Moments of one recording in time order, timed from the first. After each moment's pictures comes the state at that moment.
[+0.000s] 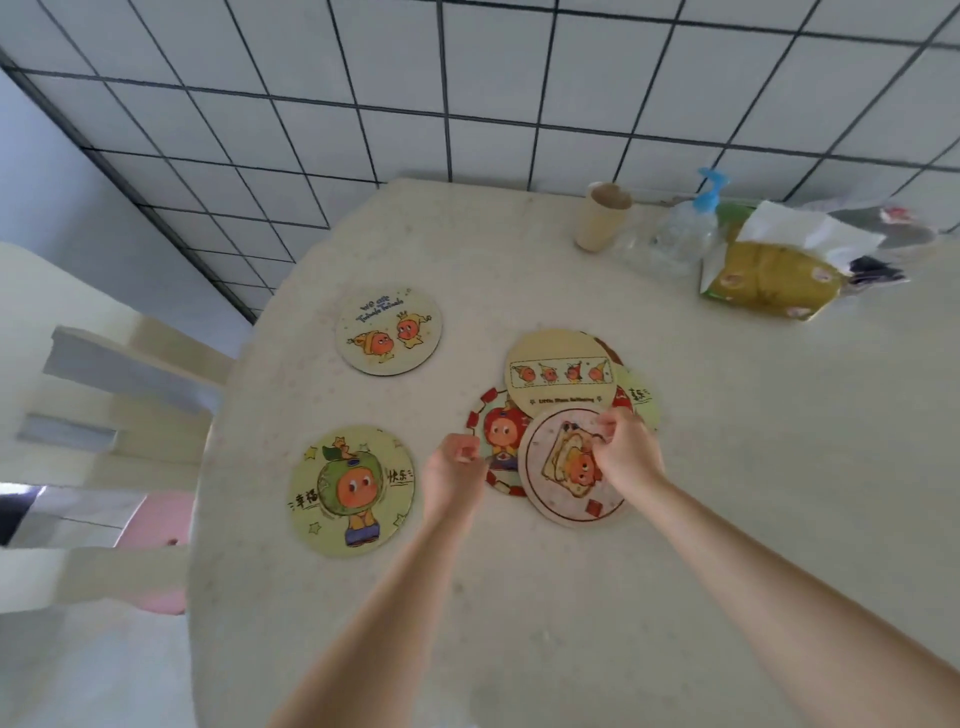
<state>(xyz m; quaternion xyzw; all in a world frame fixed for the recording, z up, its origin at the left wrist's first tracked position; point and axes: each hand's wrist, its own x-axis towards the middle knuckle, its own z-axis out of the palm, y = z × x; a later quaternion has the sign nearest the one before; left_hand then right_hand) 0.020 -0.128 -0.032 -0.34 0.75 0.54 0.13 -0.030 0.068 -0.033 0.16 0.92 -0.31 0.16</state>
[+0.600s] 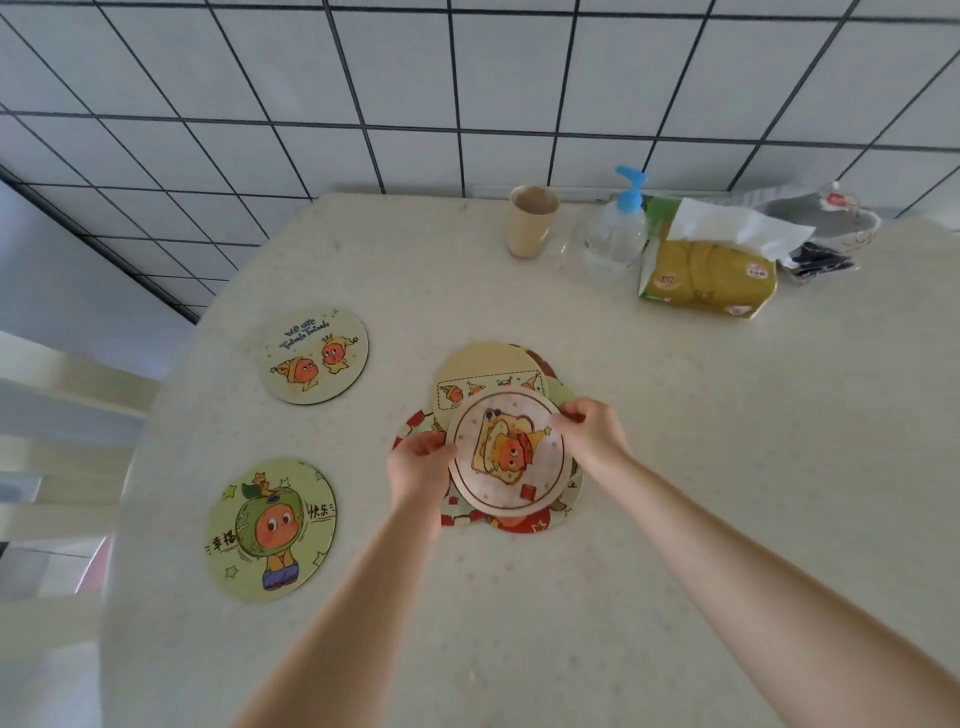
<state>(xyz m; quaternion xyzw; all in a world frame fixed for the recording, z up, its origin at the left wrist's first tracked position) -0.032 -0.063 -0.047 -0.44 0.67 0.59 0.10 -0.078 0.127 -0.035 0.22 0.83 -0.48 0.20</state>
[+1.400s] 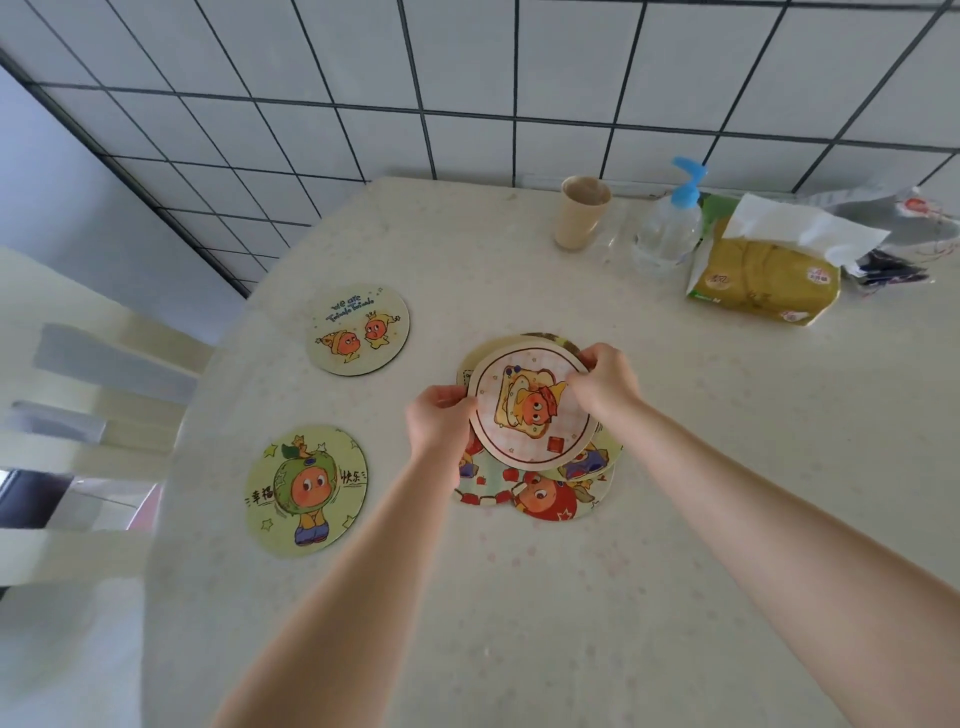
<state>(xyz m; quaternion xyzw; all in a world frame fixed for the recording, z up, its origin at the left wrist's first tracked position) -0.051 -0.072 -0.021 -0.44 0.67 0.59 0.05 -0.122 0.098 -0.018 0.16 0.88 -0.42 0.18</state>
